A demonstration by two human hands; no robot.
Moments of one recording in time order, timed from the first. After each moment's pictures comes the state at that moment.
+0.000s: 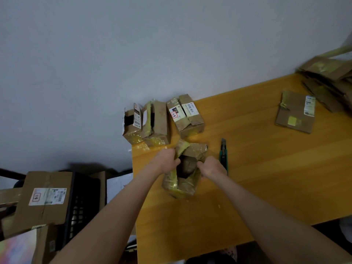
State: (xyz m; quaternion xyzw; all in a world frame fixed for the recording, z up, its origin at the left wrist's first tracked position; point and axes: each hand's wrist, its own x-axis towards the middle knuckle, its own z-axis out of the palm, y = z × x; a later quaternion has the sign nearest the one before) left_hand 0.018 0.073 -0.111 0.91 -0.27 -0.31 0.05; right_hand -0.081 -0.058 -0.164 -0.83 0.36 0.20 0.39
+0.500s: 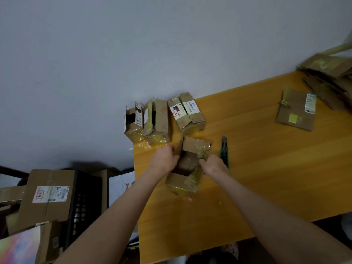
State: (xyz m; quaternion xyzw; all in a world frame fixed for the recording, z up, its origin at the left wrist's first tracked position) left_hand 0.001 0.081 -0.106 0.94 -0.17 -0.24 0.15; right_hand -0.084 -0.055 -0.170 -0.81 0.40 0.18 0.40
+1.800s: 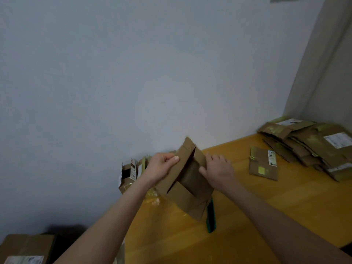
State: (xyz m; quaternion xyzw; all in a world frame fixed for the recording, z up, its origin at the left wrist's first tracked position) left_hand 0.015 0.054 0.030 0.82 -0.32 -0.19 0.45; right_hand -0.092 -0.117 -0.012 -0.96 0.24 -0.08 0.07
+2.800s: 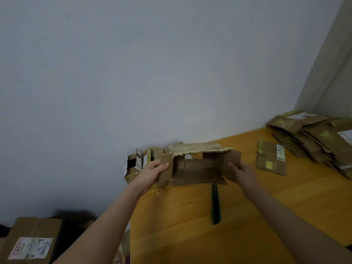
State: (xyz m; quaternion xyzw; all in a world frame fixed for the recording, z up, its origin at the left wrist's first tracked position) left_hand 0.036 0.102 -0.024 0.73 -0.14 -0.35 0.57; right_hand -0.126 -0.139 -0.054 -0.65 0.36 -0.20 0.64
